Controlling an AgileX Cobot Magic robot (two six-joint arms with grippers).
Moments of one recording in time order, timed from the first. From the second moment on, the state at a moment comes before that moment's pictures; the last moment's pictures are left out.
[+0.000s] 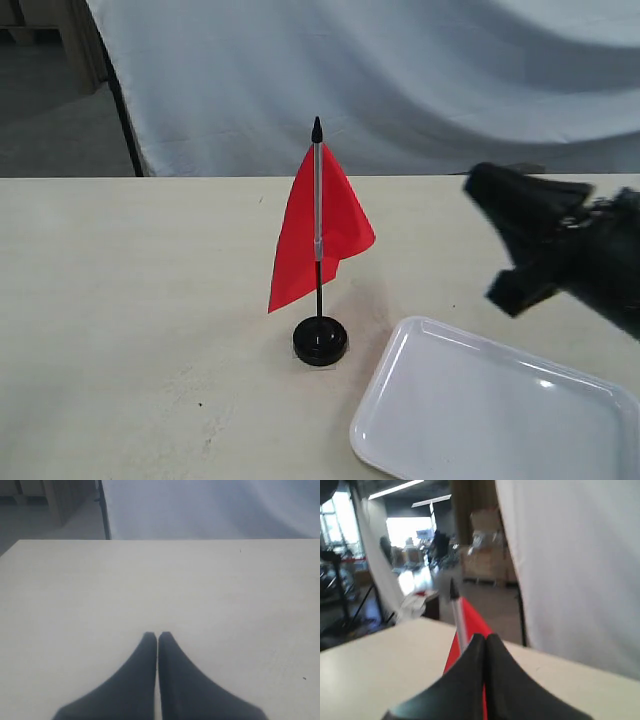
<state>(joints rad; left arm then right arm) -0.06 0.00 0.00 0.05 0.35 -0.07 0.15 1.31 -0.34 -0.67 -1.10 0.51</state>
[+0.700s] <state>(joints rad) -0.06 0.00 0.00 0.05 0.35 -0.07 0.48 1.77 -0.59 -0.38 -0.85 0.27</state>
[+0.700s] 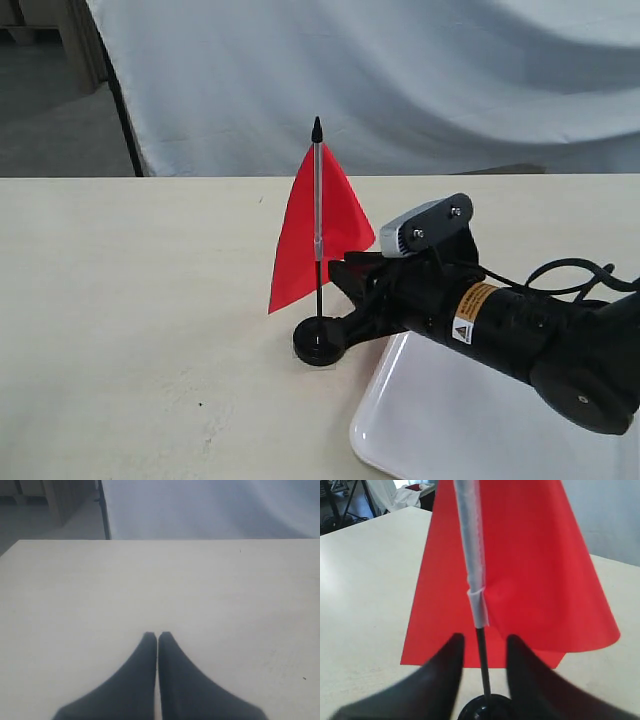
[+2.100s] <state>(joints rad) -0.06 0.00 0.00 0.05 0.35 -0.07 0.48 1.69 -0.76 -0.42 -0.70 0.17</state>
